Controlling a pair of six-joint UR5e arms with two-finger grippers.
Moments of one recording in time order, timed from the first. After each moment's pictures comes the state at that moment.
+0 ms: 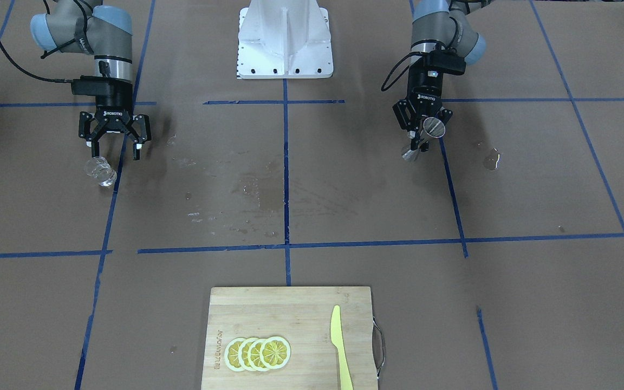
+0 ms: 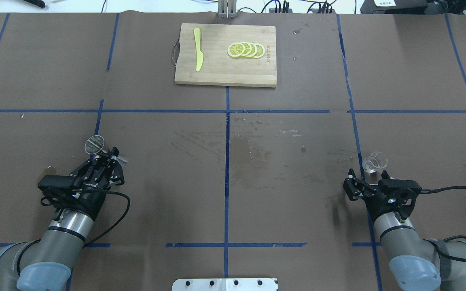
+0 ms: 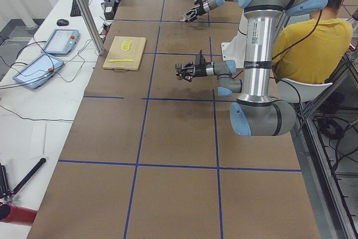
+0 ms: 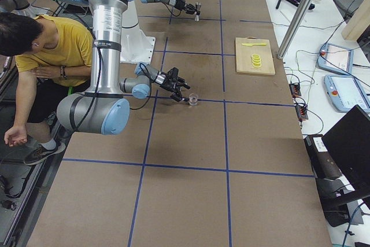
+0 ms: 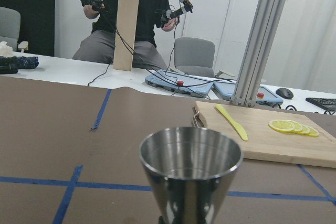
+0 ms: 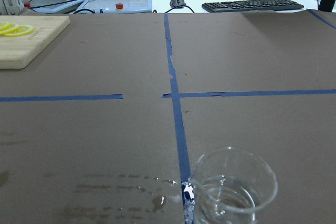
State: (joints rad) left arm -0.11 -1.64 -1.74 -2.63 -0.46 -1.21; right arm 0.10 -1.71 1.85 -0.98 0.65 1.59
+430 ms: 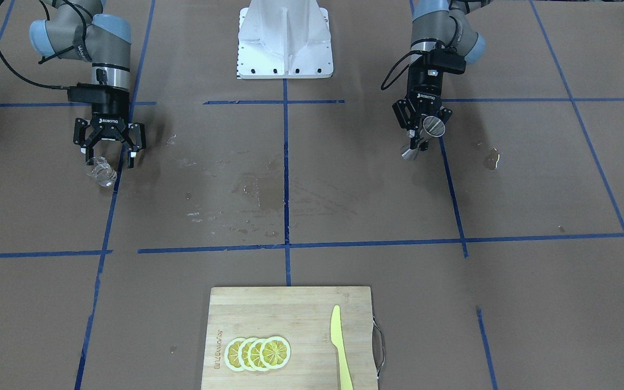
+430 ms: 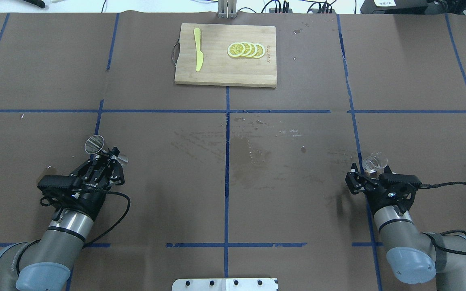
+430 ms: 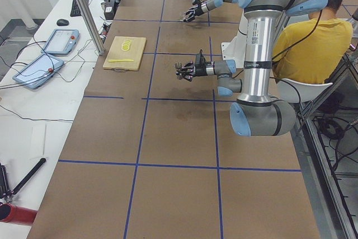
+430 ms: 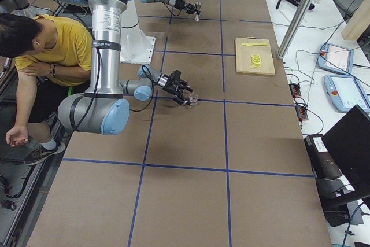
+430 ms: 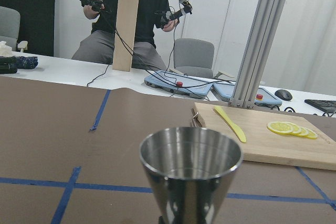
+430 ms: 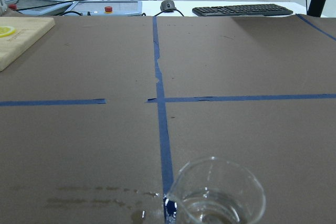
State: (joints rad) left arm -0.11 -1.64 -1.75 -2.64 -0.46 -1.21; right arm 0.15 -1.68 1.80 -0.98 0.65 1.59
